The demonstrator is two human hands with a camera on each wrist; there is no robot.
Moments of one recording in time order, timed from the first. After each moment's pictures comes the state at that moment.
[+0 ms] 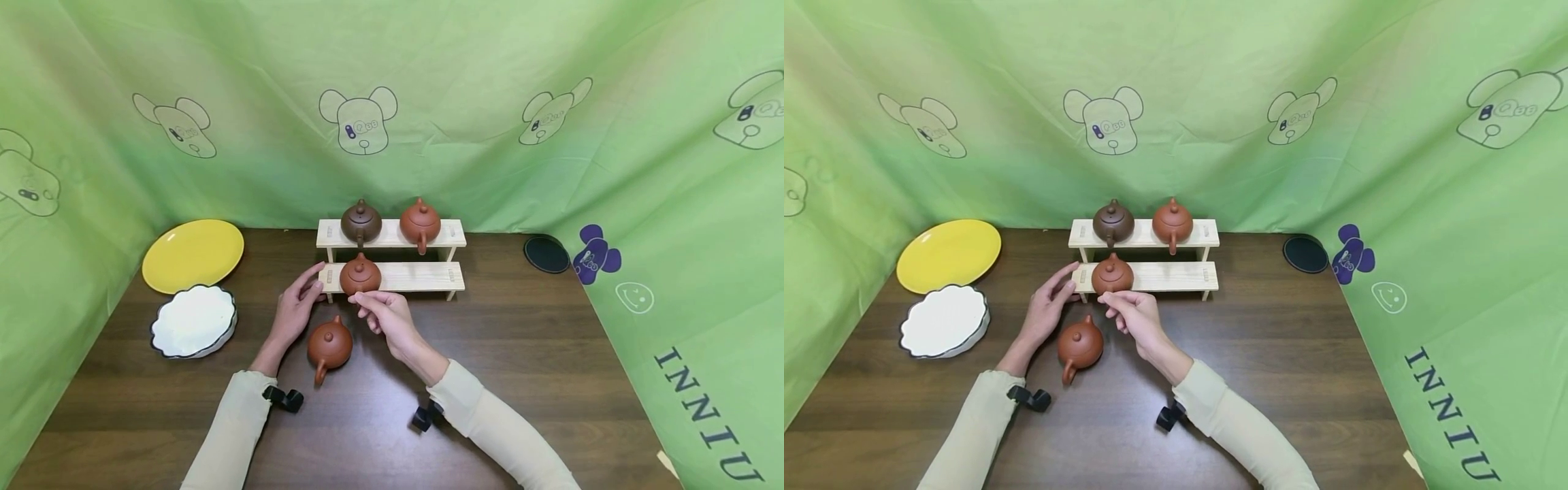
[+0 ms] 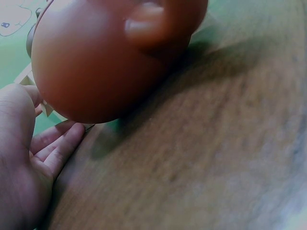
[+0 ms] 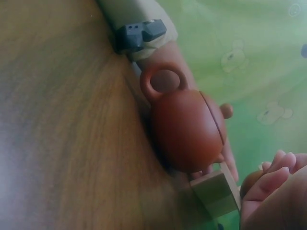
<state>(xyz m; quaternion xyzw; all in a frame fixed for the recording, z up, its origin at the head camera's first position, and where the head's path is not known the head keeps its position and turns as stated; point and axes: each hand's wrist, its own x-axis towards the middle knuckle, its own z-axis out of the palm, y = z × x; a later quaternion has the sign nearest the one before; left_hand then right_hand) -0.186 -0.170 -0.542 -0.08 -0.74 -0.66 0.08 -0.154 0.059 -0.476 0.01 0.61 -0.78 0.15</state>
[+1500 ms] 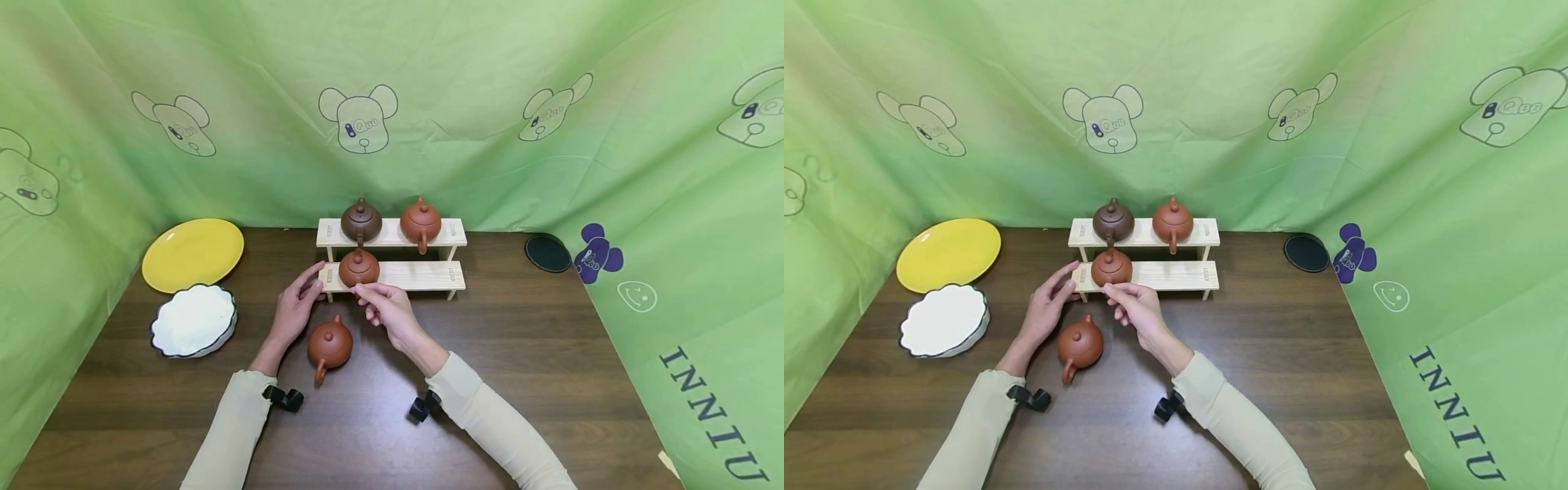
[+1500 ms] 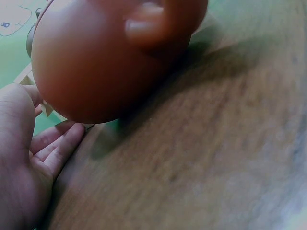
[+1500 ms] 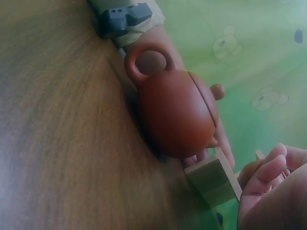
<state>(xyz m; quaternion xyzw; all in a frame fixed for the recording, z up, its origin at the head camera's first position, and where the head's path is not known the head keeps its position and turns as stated) -0.187 -0.170 -0.544 -0.09 -0.75 -0.66 0.09 -0.168 0.060 -0.477 0.02 0.59 -0.79 0.15</state>
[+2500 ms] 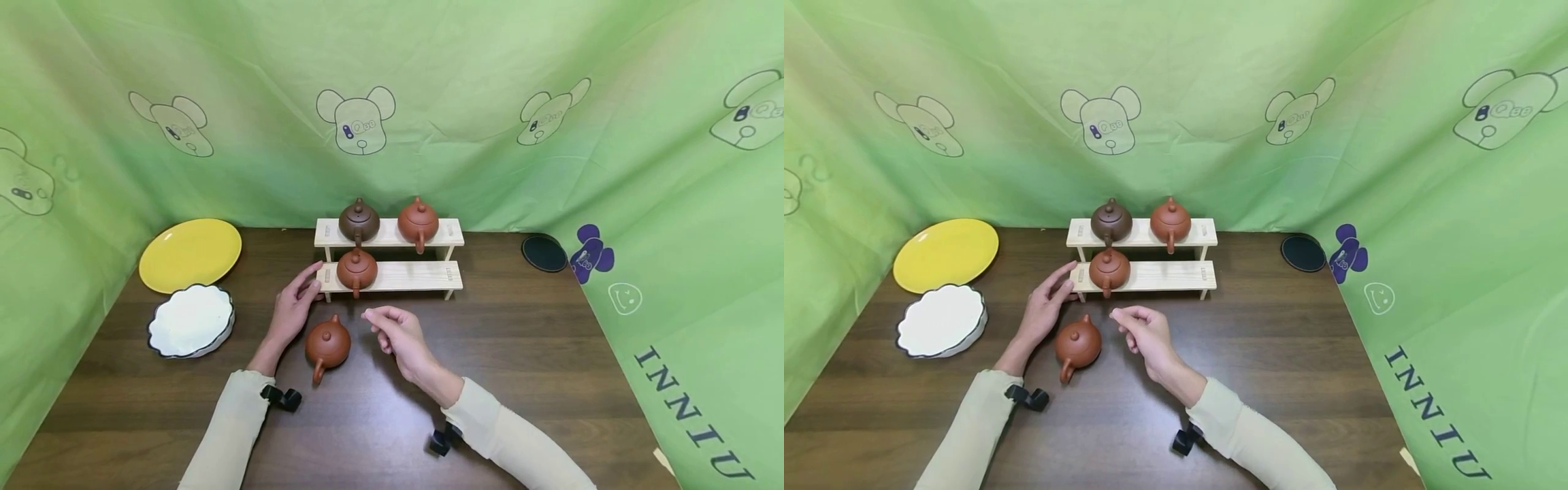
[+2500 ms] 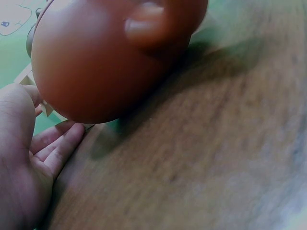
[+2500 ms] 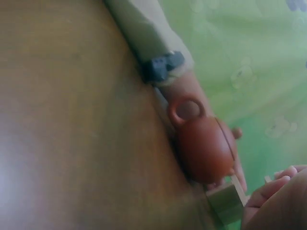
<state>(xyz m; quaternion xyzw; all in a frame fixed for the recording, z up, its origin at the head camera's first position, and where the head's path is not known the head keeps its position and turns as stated) -0.191 -0.174 -0.547 -0.06 -0.76 -0.65 0.05 -0.121 0.080 -0.480 0.06 0.60 -0.79 0.15</state>
